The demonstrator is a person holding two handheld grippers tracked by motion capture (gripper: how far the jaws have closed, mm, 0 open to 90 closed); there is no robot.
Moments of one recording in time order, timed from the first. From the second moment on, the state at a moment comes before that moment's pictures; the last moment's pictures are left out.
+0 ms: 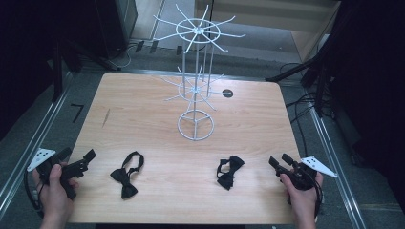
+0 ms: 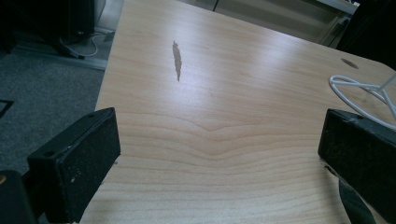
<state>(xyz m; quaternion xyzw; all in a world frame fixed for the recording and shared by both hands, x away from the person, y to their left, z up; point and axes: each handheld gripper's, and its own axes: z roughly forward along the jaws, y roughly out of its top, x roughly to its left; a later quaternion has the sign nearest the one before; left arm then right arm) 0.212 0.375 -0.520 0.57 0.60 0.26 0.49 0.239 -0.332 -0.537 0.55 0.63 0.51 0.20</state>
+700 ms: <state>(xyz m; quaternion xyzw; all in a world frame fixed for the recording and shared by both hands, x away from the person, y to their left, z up) 0.220 0.365 -0.523 0.60 0.60 0.26 0.46 0.236 -0.271 -0.520 0.49 0.67 0.53 0.19</state>
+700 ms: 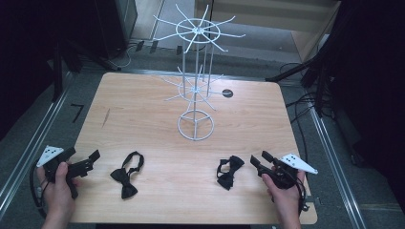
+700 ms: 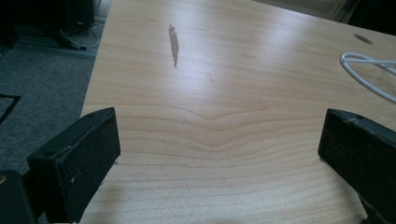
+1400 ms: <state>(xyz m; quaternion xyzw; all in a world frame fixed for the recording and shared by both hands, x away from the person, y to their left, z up) 0.221 0.363 -0.522 0.62 0.60 0.26 0.45 0.238 -0.235 -0.528 0.45 0.72 0.50 0.17</state>
